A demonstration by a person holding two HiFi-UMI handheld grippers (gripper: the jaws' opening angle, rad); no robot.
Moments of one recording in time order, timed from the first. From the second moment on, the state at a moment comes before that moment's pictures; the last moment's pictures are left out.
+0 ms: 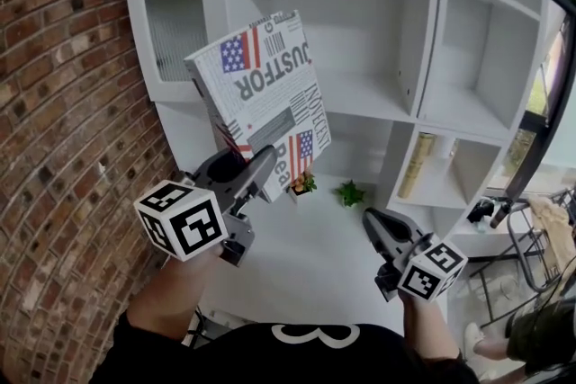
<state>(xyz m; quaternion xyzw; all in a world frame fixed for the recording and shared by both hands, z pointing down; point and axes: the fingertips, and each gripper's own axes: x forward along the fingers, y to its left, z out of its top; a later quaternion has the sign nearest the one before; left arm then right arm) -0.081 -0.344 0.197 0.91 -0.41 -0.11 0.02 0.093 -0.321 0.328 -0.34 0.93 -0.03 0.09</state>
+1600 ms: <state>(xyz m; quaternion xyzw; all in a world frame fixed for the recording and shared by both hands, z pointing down) -0.021 -0.539 0.127 0.86 -0.51 -0.01 -0.02 0.167 -0.351 0.361 -0.37 0.92 -0.05 0.10</state>
